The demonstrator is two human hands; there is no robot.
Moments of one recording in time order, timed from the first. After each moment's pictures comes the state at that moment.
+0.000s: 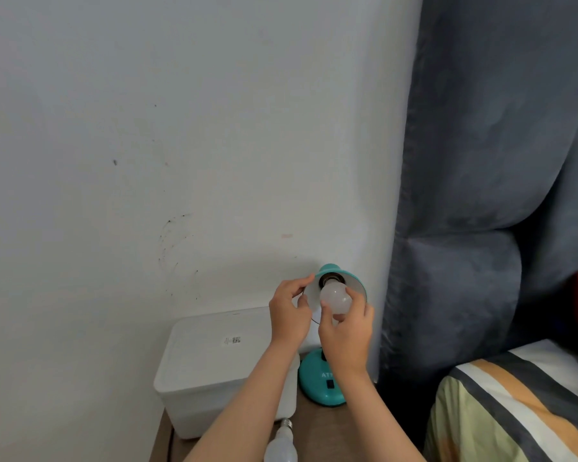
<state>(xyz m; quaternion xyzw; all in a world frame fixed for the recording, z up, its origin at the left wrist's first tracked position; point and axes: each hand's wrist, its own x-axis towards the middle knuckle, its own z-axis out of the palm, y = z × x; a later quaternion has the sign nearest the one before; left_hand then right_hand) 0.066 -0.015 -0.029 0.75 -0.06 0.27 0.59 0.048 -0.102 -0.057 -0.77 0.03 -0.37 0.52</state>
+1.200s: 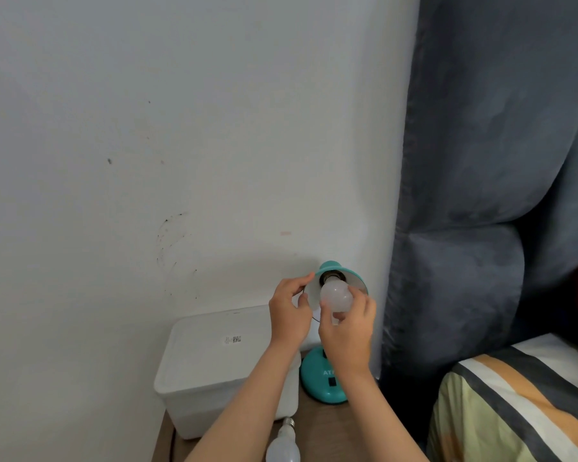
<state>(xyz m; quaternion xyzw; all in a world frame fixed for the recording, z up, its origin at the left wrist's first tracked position) 0.064 -0.015 -0.031 0.75 -0.07 0.28 0.59 0.049 -0.104 -0.062 -0.77 0.01 -0.38 0.51</state>
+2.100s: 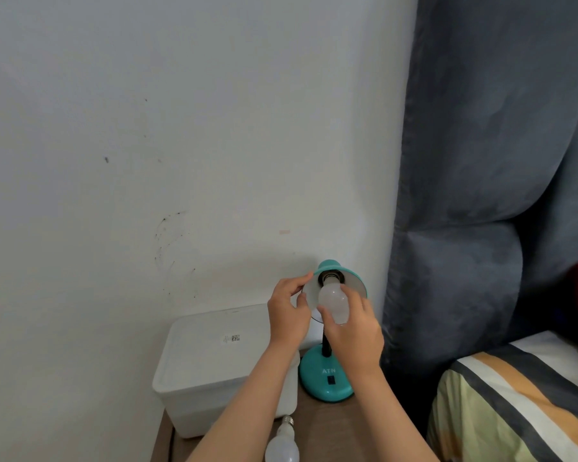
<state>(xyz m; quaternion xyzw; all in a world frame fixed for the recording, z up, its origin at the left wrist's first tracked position) 0.062 -0.015 -0.032 0.75 -0.07 0.28 0.60 0.047 -0.121 -0.062 -0.85 0.01 -0.37 0.38</state>
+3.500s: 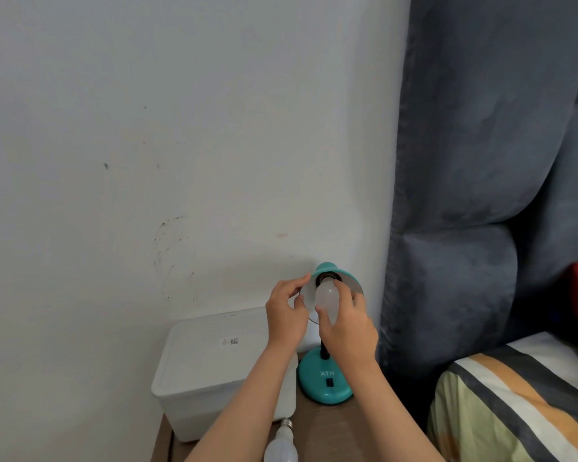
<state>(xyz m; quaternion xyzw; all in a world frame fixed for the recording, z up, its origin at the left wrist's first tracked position) 0.060 -0.015 -0.029 0.75 -0.07 0.27 0.59 0.043 -0.119 -0.046 -0.90 0.00 -0.30 0.33</state>
